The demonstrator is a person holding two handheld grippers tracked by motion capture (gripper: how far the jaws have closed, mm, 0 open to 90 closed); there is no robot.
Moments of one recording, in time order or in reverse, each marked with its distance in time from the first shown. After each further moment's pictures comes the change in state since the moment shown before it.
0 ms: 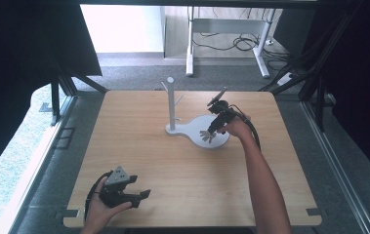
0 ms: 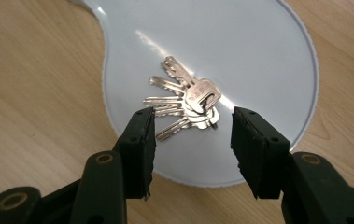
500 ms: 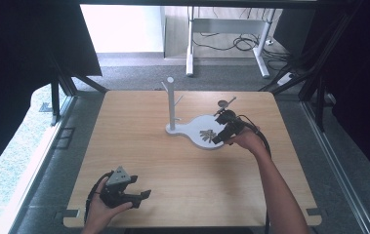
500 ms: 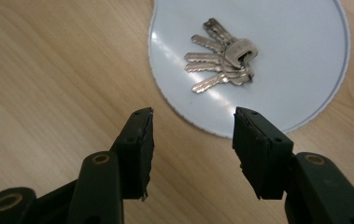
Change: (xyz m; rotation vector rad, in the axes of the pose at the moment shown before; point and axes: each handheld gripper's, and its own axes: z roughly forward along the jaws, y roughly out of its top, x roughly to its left) left arm -0.002 0.001 0.001 0.007 0.009 0.006; right arm 0.017 -0.047 -0.024 -0.064 0.056 -0.070
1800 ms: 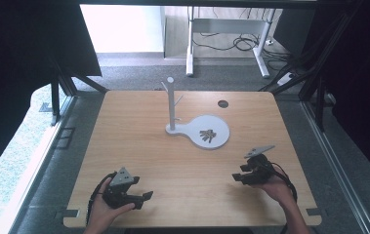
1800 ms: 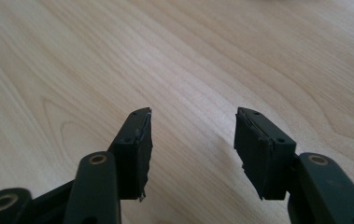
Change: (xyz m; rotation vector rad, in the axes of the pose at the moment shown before) left arm -0.004 0.000 0.004 0.021 0.001 0.009; right arm 0.025 -0.160 -0.003 -0.233 0.020 0.048
